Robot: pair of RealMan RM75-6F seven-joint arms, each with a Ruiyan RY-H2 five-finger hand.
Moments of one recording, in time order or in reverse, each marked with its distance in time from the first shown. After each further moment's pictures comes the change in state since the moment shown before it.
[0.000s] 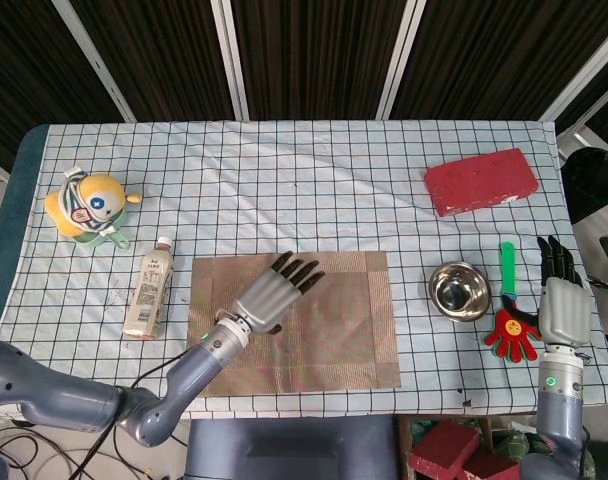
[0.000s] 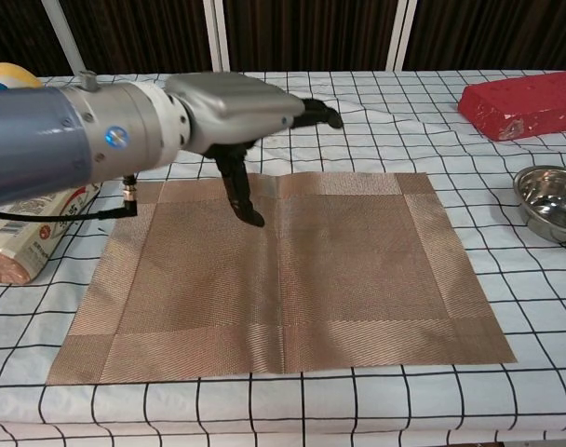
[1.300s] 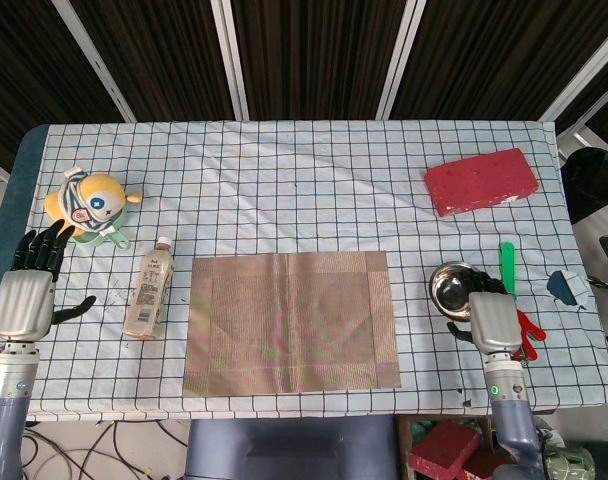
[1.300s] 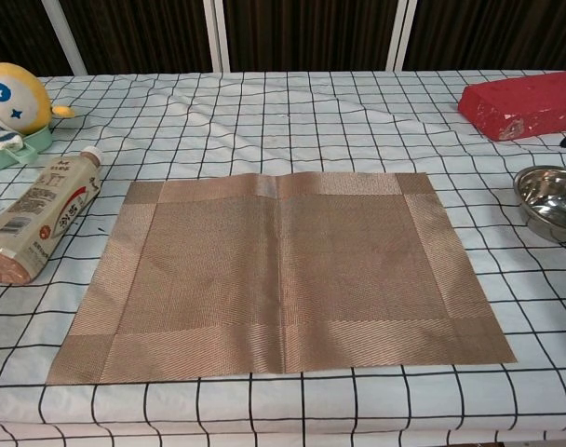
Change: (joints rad) left arm 0.748 0.270 0.068 0.223 0.477 0.483 -0.655; right arm 0.072 -0.092 -0.120 -0.053 -0.061 -0.078 -0.277
